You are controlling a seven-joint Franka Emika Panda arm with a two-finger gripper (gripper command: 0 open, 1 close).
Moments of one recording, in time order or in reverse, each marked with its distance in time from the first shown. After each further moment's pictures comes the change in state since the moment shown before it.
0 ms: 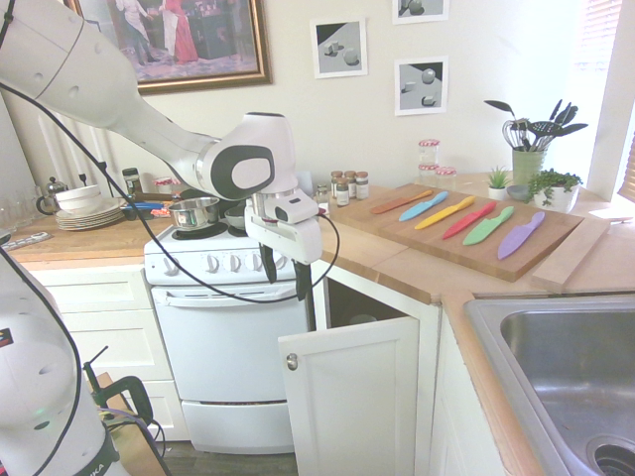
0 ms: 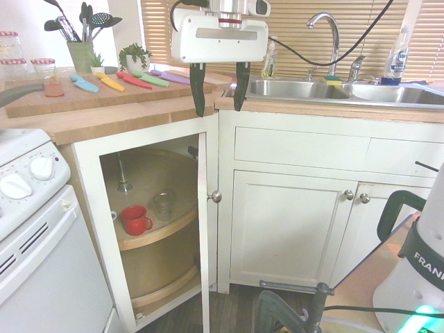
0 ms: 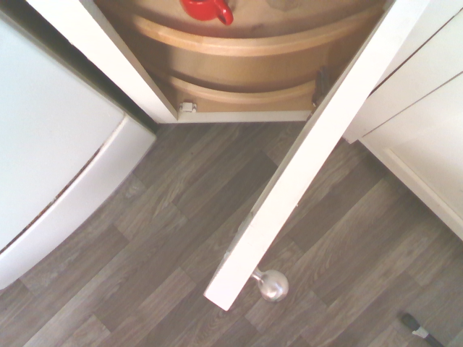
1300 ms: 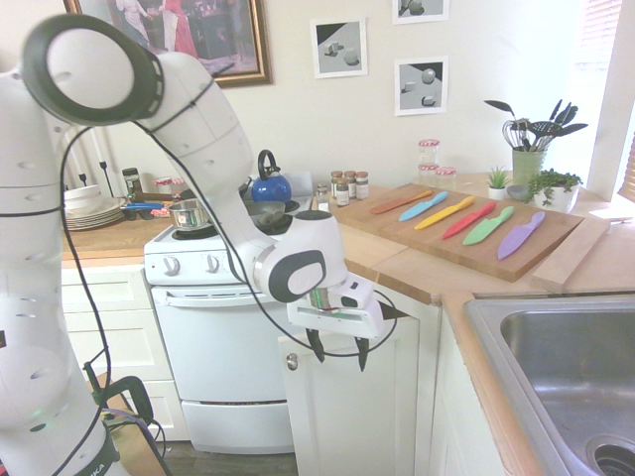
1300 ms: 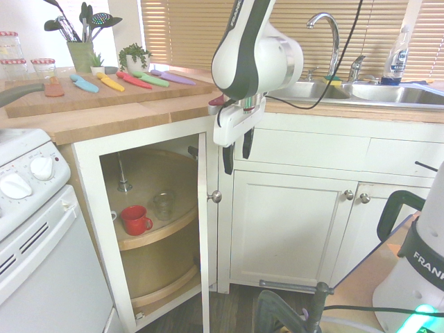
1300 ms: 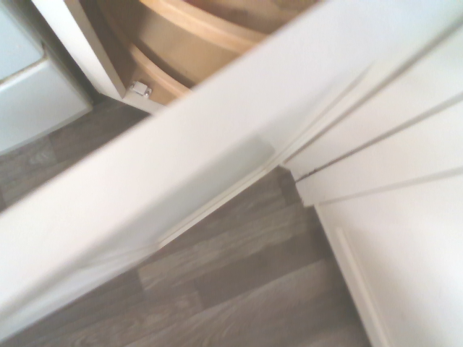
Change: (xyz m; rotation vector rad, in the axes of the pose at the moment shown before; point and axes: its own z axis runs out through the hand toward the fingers) arm 0.099 0.024 0.177 -0.019 0.112 -0.407
